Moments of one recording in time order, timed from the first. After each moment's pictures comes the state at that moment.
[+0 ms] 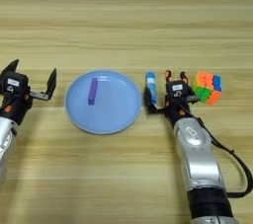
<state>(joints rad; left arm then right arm) -0.03 0.09 -0.03 -0.05 0.05 -0.09 -0.13 -0.13 -0.18 -0.07 0.18 0.02 0.08 0.17</state>
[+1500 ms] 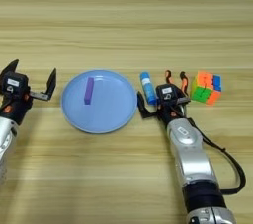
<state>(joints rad) -0.03 0.09 -0.03 -0.05 0.05 -0.09 -0.13 -0.18 -0.18 -0.03 0.33 0.00 0.00 0.19</state>
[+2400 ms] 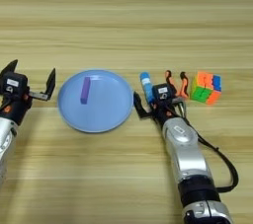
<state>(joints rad) -0.03 0.09 -0.03 -0.05 0.05 -0.09 -0.12 -0.22 -0.16 -0.03 0.40 0.03 -0.01 0.22</state>
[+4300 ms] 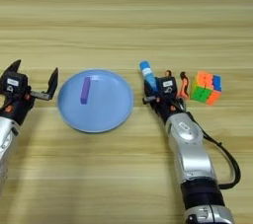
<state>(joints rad) -0.03 0.09 -0.03 -0.05 -0.04 -0.08 -0.17 -0.19 -0.16 -0.05 0.26 0.08 -0.03 0.26</state>
